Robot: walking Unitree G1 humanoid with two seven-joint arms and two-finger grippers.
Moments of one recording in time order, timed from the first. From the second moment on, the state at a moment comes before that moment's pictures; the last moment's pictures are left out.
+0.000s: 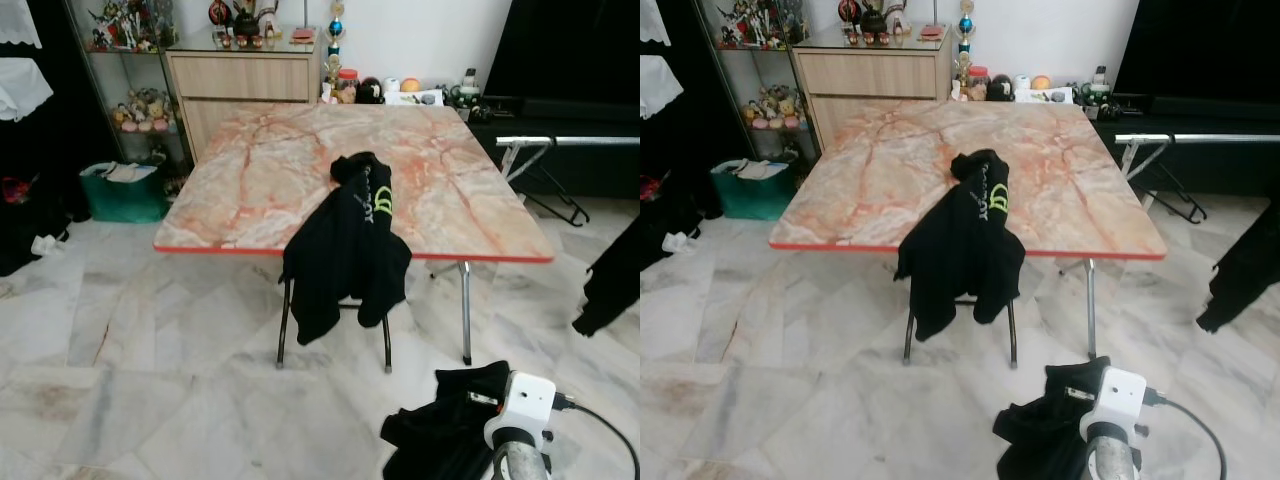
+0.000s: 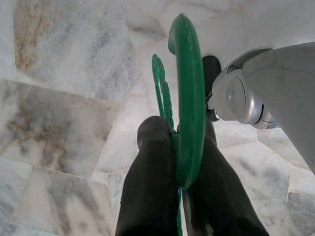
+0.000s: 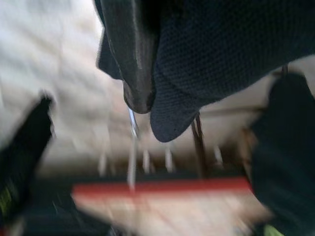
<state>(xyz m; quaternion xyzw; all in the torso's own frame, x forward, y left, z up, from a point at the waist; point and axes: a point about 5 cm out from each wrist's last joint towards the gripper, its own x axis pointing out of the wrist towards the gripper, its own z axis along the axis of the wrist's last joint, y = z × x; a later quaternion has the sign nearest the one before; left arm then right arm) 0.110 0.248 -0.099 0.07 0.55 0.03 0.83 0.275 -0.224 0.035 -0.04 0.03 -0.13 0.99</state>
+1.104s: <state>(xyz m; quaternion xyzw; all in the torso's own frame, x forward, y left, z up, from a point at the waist) 0.102 0.250 -0.100 0.06 0.55 0.04 0.83 0.378 -0.160 0.228 -0.02 -0.21 -0.05 0.98</state>
